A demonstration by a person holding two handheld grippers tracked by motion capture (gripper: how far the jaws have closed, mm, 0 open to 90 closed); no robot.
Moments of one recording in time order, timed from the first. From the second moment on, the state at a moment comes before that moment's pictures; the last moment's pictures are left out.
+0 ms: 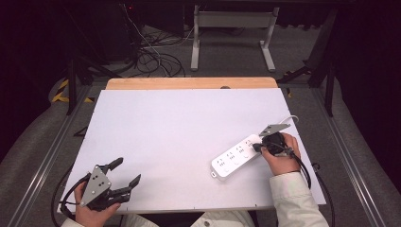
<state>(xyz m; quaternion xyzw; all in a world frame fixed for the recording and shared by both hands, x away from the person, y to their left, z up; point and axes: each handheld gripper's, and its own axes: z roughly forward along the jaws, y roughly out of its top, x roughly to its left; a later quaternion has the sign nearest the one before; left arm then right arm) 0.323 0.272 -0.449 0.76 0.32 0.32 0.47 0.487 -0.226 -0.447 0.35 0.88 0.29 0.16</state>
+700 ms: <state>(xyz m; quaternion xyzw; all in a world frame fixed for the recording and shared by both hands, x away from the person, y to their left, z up) 0.322 0.272 -0.449 0.76 0.32 0.32 0.47 0.486 -0.223 -0.447 0.35 0.88 0.28 0.17</state>
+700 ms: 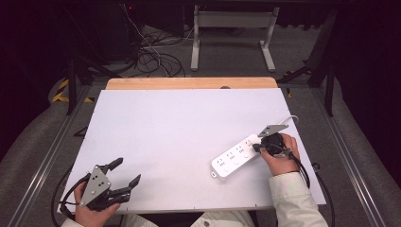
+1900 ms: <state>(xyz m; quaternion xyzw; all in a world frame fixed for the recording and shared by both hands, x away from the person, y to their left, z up) 0.323 0.271 -0.450 0.76 0.32 0.32 0.47 0.464 -0.238 -0.412 0.34 0.84 0.36 0.22</state>
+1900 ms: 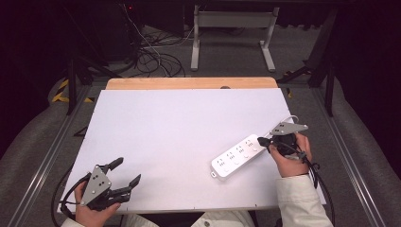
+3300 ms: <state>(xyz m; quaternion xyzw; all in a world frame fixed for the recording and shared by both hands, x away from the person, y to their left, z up) 0.322 0.272 -0.449 0.76 0.32 0.32 0.47 0.407 -0.244 -0.410 0.26 0.80 0.50 0.19</state>
